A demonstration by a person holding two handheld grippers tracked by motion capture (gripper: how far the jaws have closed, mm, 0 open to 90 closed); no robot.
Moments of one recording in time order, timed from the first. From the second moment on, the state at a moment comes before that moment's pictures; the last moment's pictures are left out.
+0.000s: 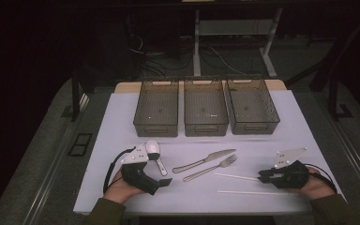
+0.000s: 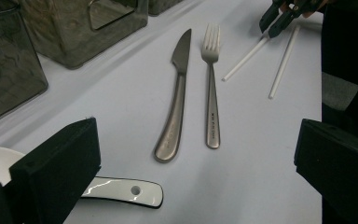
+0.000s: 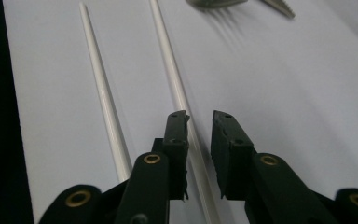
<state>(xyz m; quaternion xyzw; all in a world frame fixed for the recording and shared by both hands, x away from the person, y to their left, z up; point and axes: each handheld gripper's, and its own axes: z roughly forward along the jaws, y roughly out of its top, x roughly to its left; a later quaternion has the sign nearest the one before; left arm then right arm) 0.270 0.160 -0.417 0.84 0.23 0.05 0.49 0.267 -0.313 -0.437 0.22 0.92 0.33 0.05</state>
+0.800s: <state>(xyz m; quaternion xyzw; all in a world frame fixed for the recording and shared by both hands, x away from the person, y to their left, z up) 0.271 0.160 -0.418 0.84 0.23 0.05 0.49 0.273 -0.315 -0.440 0.16 0.93 0.32 0.03</state>
